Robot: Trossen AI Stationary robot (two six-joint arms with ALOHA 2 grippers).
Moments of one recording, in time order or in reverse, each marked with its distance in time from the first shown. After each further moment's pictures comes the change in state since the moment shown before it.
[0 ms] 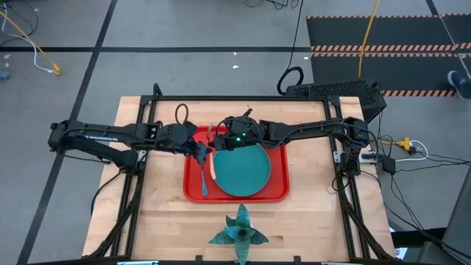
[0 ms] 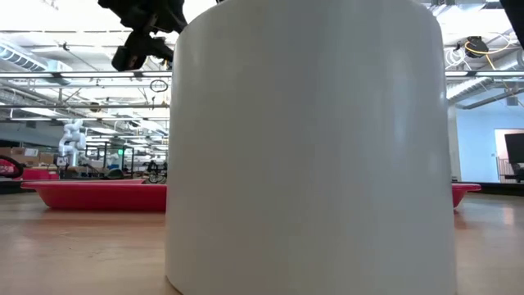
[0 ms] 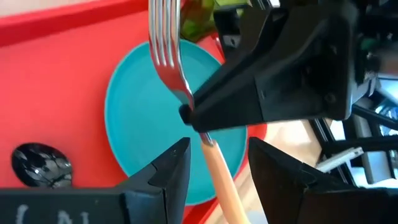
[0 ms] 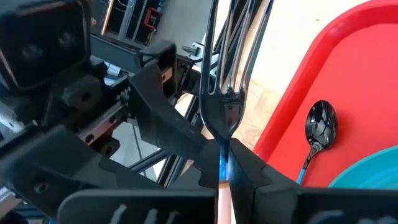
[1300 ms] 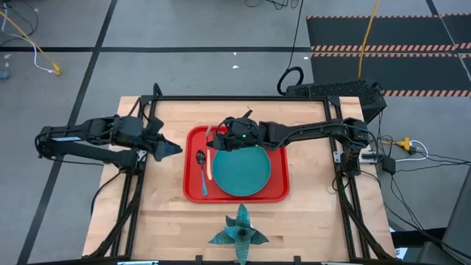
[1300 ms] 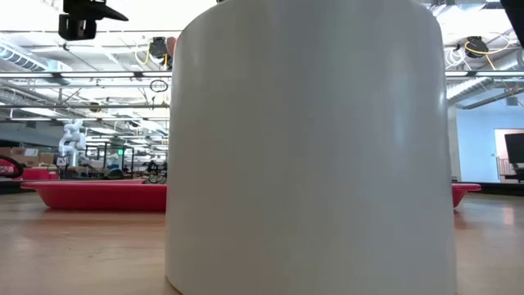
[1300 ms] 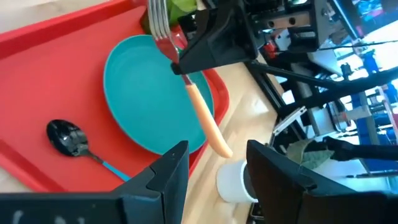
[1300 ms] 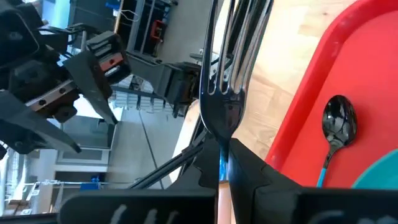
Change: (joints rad) left arm -0.015 -0.409 0.000 -0.279 0.111 0.101; right arm 0.013 0.002 0.000 0.043 0.027 0.097
